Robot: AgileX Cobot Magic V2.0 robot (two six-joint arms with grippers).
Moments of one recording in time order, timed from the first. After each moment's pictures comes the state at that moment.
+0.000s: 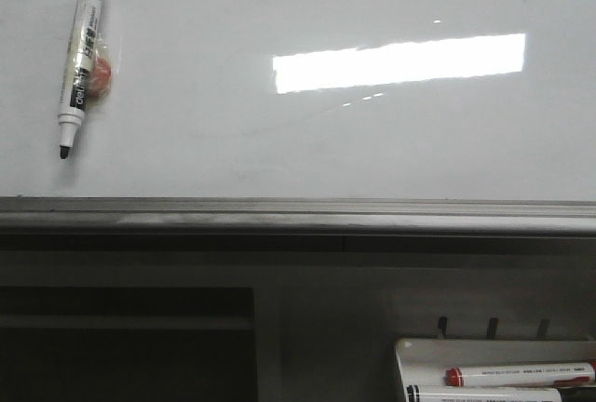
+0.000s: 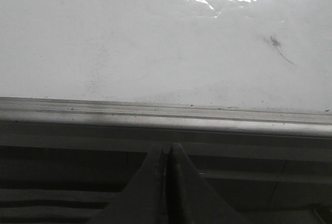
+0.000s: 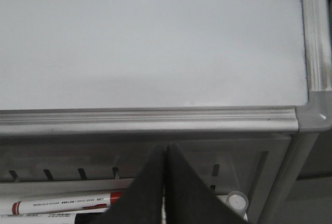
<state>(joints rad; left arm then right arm) 0.00 0.00 0.00 -0.01 0.33 0.00 -0.07 -0.01 0.01 -0.01 0.32 0.02</state>
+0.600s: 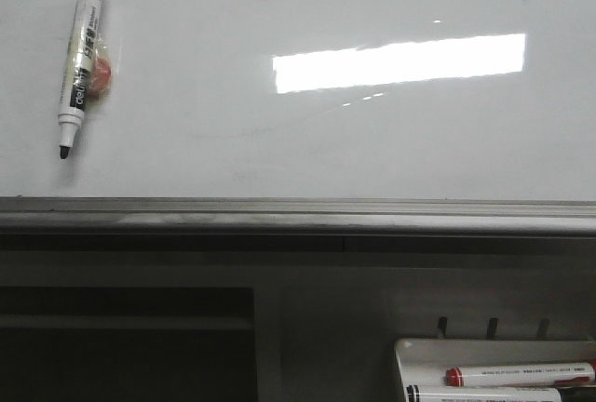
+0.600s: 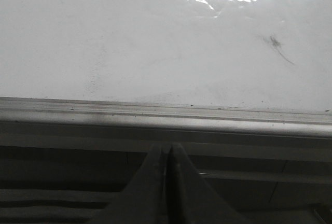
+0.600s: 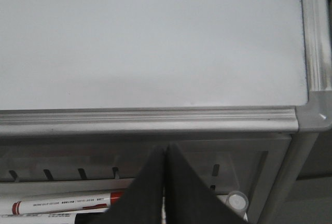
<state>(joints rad) 0.00 0.00 0.00 -0.01 0.33 0.00 -0.07 -0.01 0.01 -0.01 0.32 0.02</state>
